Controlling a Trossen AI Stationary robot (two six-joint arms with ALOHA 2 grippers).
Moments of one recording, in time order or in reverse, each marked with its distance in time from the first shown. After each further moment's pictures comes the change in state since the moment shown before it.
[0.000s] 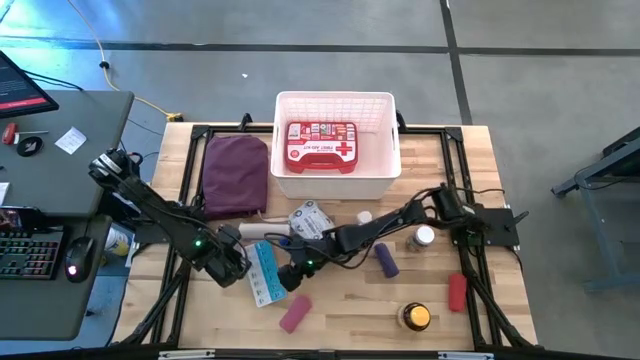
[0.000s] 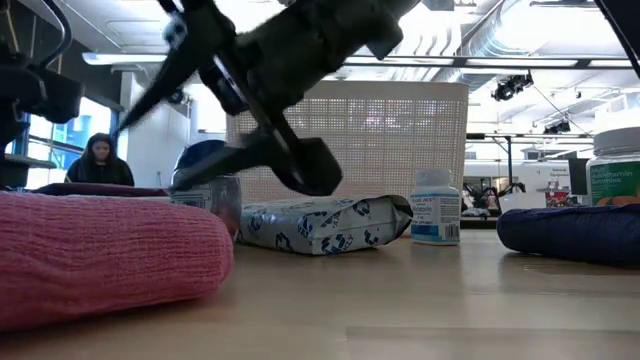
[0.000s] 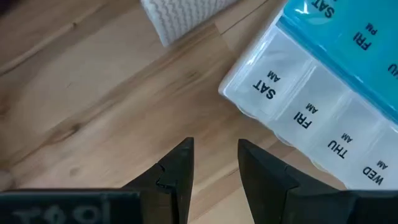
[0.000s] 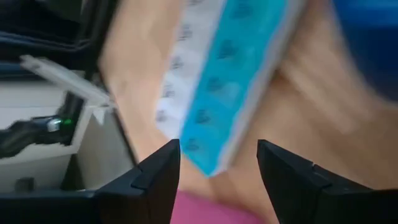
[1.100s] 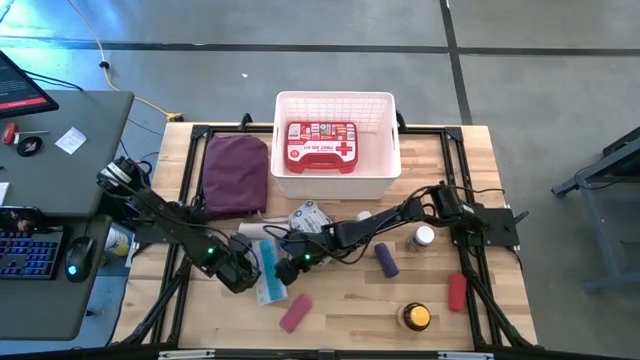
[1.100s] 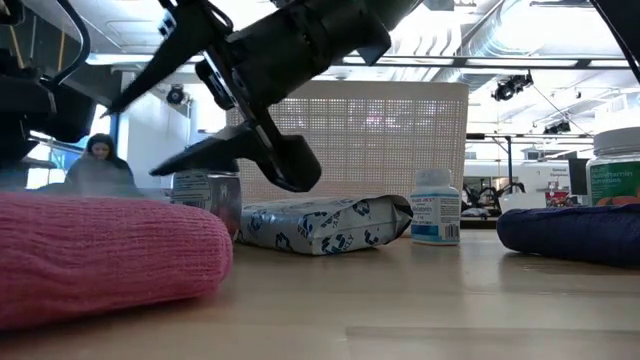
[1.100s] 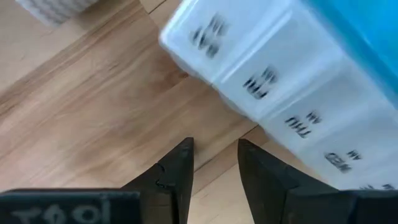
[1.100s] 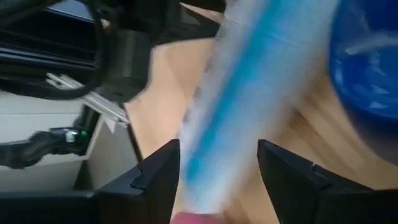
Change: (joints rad) left arm 0.026 0.148 0.024 0.195 0.027 0.055; right arm -0.026 0.007 0.001 0.079 -0.006 -0.012
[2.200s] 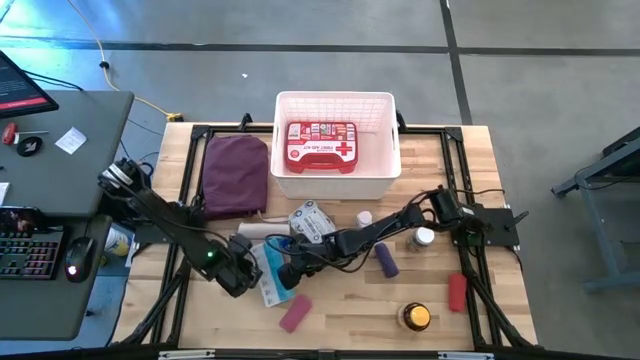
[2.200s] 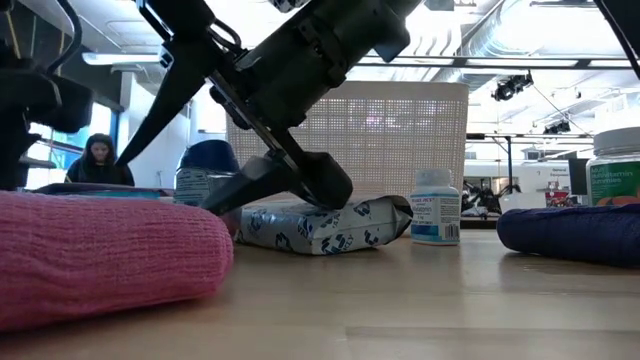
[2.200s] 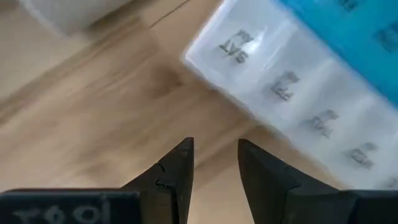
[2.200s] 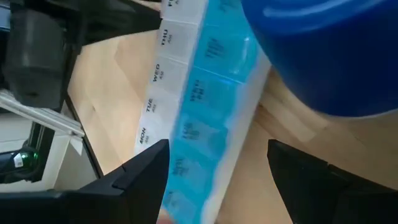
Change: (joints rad) left arm -0.026 0.030 0.043 -0.038 -0.055 -0.056; right arm 0.041 0.017 0.001 -0.113 0.143 0.069
